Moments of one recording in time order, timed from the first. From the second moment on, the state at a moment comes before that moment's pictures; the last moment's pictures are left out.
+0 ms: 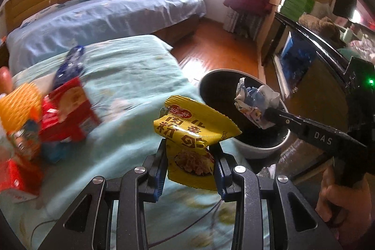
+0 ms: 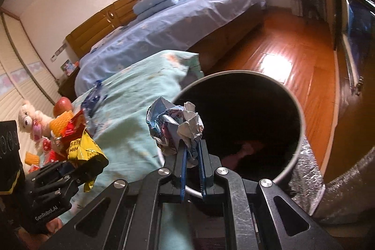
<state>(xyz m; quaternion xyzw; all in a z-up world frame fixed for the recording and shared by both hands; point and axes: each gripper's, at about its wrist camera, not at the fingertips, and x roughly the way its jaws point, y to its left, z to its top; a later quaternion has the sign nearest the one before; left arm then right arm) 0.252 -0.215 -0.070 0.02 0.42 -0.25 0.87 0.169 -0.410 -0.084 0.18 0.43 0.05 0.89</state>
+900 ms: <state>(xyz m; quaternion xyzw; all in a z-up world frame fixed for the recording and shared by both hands) 0.315 -0.299 -0.089 0.05 0.44 -0.29 0.85 0.190 -0.465 -0.095 0.17 0.44 -0.01 0.88</state>
